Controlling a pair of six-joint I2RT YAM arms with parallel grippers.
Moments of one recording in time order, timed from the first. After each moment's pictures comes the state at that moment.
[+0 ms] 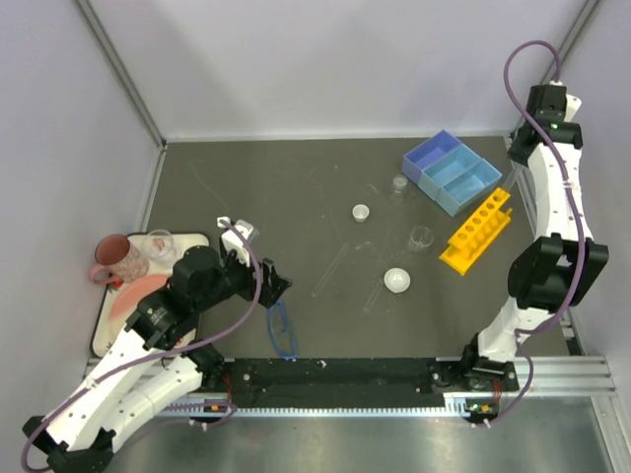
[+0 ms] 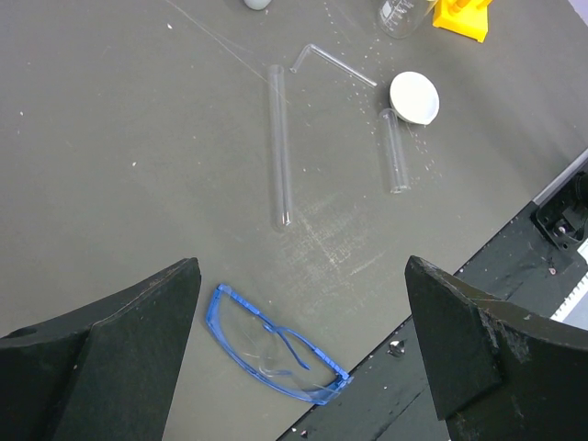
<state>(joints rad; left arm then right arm) -0.66 0.58 0.76 -0.60 0.12 -0.26 -0.18 1.75 1.85 -0.89 0.36 0.33</state>
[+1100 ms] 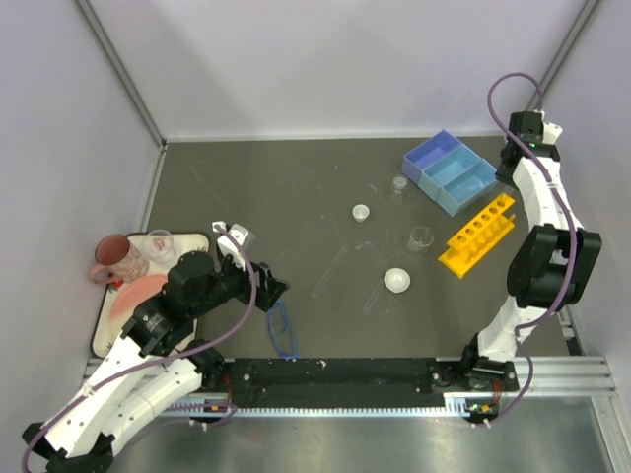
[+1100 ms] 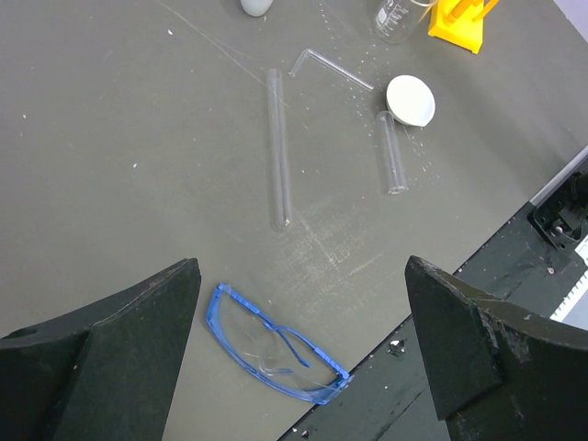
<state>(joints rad) -0.66 0.53 0.73 -0.60 0.12 -0.26 -0.17 1.77 1.61 -0.73 0.42 0.38</state>
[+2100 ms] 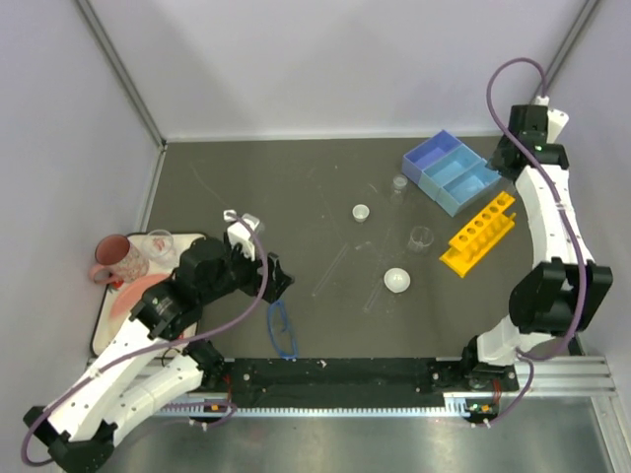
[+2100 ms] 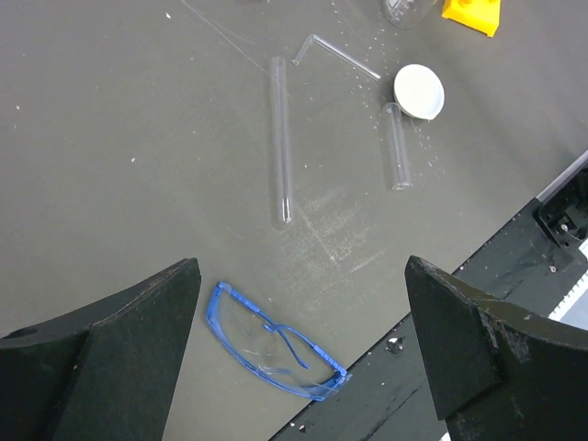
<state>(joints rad) -0.66 0.64 0.79 -0.61 0.12 -0.26 -0.09 1.62 1.60 -0.78 0.45 0.38</state>
